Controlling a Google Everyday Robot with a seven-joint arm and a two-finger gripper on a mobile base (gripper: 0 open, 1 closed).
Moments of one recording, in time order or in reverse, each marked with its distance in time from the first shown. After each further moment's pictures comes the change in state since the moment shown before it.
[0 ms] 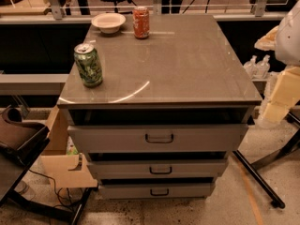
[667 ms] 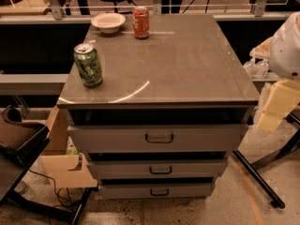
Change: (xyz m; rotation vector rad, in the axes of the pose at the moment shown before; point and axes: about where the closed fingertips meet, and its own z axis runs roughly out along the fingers) arm 0.002 0.009 0.017 0.003 -0.003 -0.009
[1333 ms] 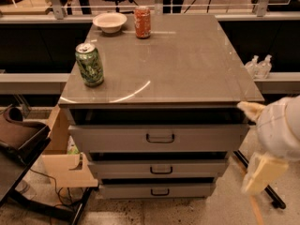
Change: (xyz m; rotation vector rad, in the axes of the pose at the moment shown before) arm 0.027 0.077 0.087 0.040 -0.092 -0.088
